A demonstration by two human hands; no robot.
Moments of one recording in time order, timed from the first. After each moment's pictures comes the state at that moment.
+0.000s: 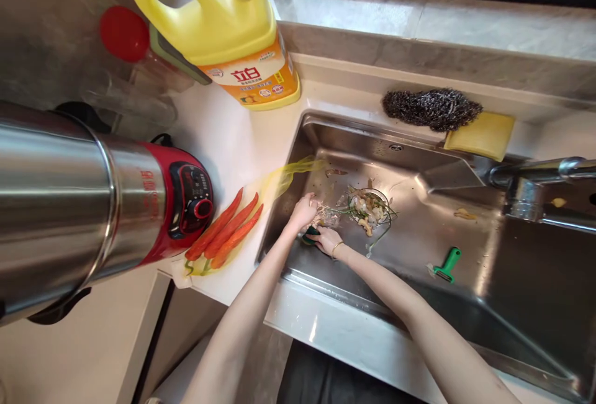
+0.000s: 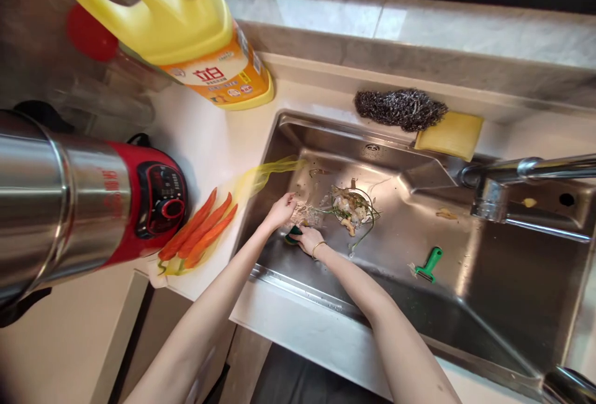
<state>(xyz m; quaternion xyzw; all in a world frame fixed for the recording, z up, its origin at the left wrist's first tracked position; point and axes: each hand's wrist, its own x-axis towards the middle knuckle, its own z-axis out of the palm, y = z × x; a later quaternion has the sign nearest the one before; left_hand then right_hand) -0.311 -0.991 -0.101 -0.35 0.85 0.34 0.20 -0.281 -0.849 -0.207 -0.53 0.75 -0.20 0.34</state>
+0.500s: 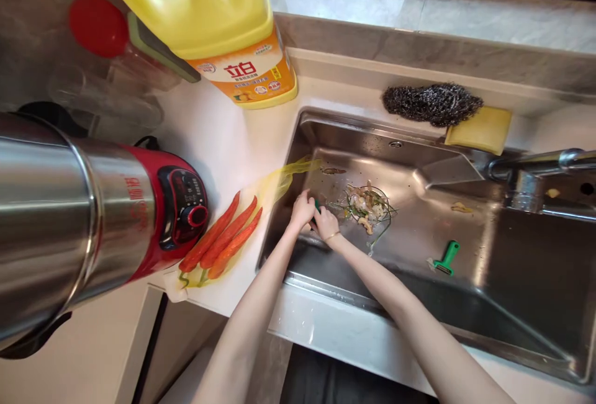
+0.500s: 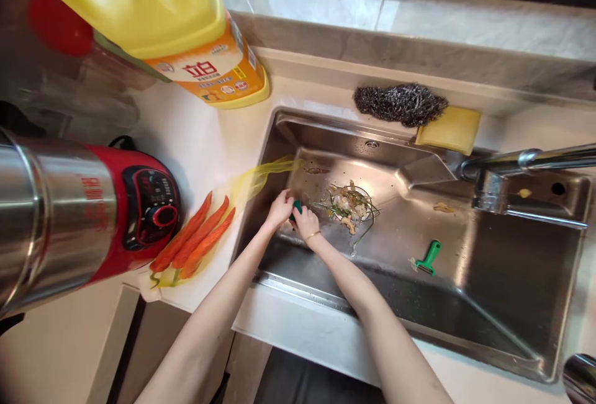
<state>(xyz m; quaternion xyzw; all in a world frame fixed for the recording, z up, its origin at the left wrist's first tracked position) -0.312 -1.001 -0.128 -0.38 0.84 0.36 0.16 -0.303 -0.884 -0.179 -0.37 0.89 -0.14 0.24</state>
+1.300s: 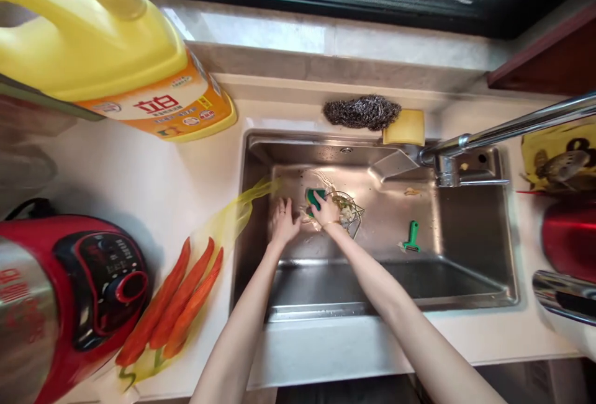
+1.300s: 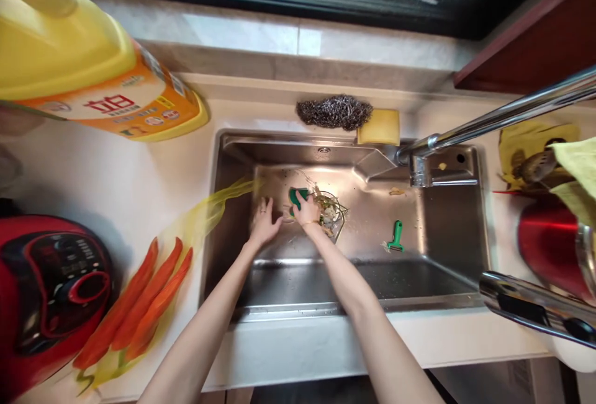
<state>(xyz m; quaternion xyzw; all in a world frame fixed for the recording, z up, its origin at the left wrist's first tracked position) -0.326 -0.990 -0.164 -0.17 0.94 0.24 0.19 -0.387 -0.843 -0.174 -0.07 0.96 -0.17 0.21</state>
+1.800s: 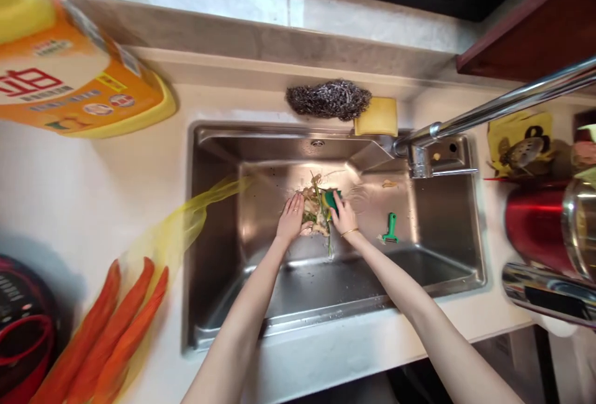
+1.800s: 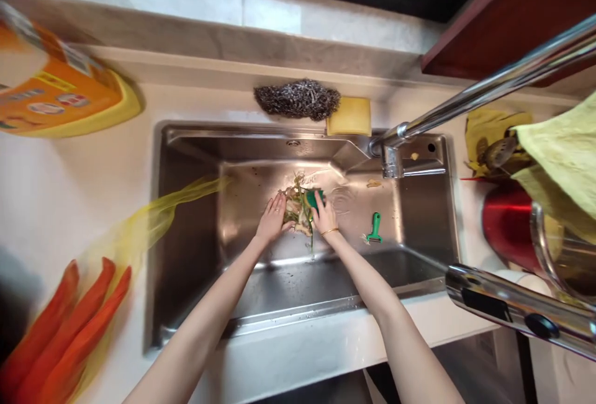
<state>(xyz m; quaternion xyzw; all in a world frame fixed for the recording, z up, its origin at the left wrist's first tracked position) -0.345 -0.914 -0.216 0.11 0.95 0.19 0.21 -0.368 -0.704 -0.215 -0.07 0.98 -0.16 0.13</state>
